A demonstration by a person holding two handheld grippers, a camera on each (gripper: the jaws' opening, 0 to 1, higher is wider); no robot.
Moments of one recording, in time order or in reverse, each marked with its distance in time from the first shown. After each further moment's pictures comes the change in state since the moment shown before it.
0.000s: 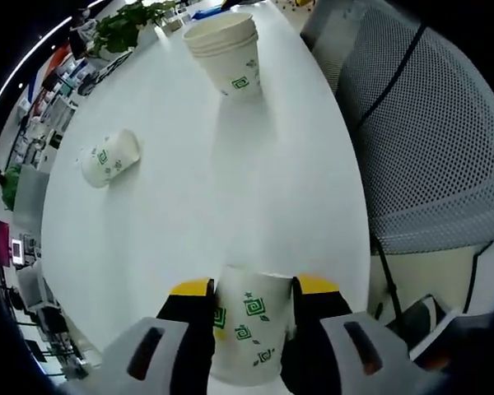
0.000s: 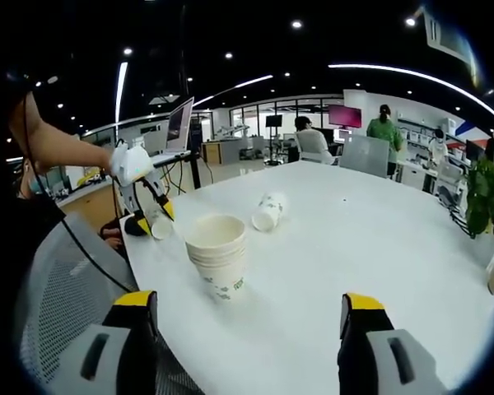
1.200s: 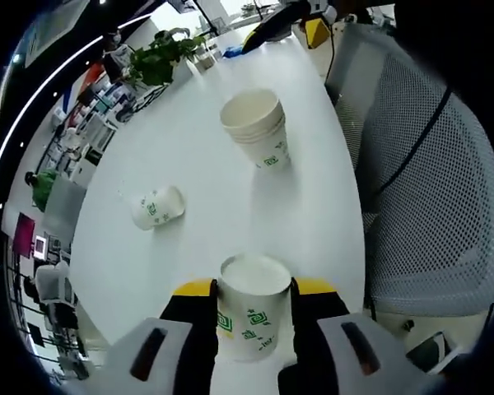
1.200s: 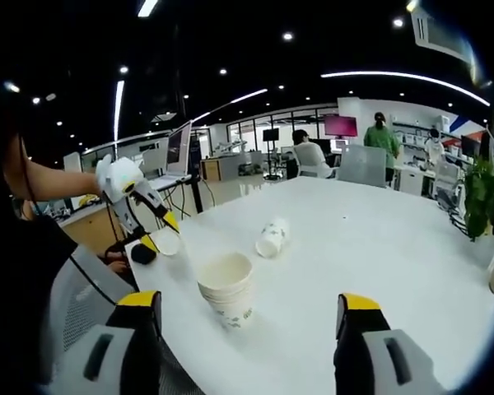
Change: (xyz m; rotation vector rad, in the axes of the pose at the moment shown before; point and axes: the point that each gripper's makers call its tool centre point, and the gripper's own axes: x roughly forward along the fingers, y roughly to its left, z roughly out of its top) left arm -0.053 0.013 0.074 -0.060 -0.190 0.188; right arm -0.010 0.006 0.045 0.049 -0.091 0.009
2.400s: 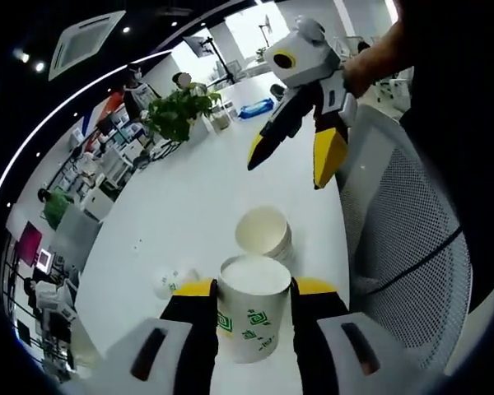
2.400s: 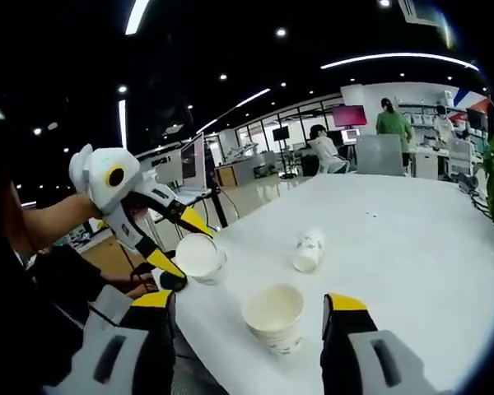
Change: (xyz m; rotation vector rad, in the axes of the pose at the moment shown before) left arm -0.033 -0.002 0.123 -0.035 -0.234 0.047; right arm 0.027 0.046 0.038 0.130 -0.017 0.114
